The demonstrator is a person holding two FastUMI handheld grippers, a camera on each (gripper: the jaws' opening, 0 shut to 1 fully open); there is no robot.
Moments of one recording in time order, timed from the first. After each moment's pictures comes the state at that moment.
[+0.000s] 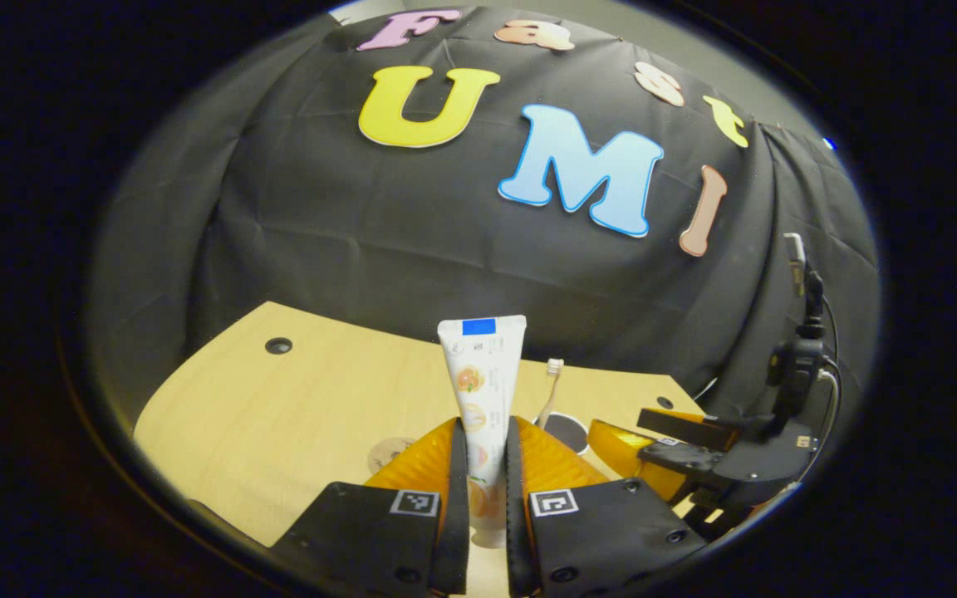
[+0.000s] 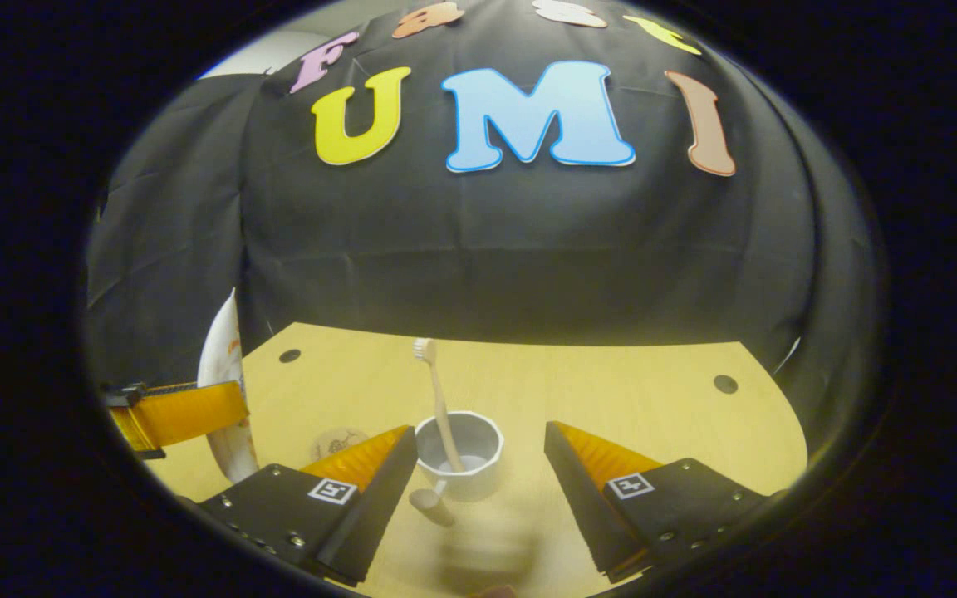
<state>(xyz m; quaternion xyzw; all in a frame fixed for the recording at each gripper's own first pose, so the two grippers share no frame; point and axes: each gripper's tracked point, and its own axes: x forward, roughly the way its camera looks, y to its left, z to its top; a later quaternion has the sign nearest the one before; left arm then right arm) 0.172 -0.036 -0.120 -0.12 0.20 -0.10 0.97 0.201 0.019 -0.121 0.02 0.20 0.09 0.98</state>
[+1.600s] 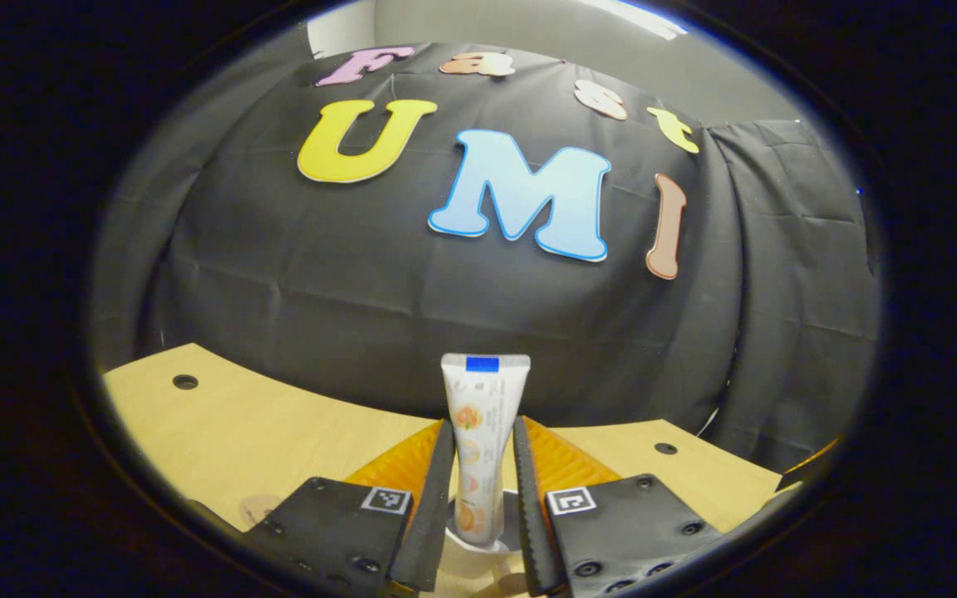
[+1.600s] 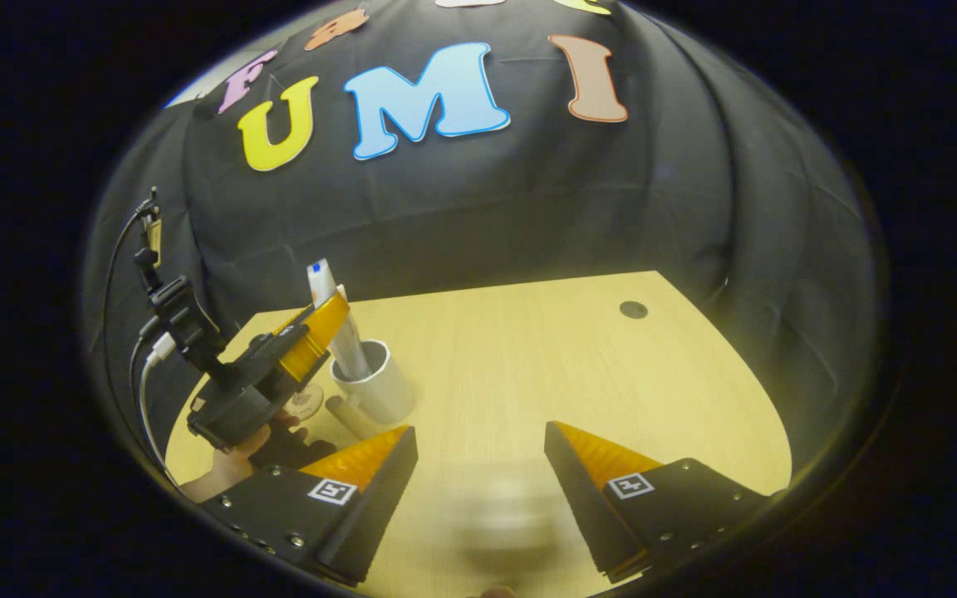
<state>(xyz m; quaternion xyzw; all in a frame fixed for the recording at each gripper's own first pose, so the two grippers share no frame) 0.275 -0.145 -0.174 -0.11 0.06 -0.14 0.98 0.116 -0.086 -0.146 0.07 0.29 0.02 0.96</state>
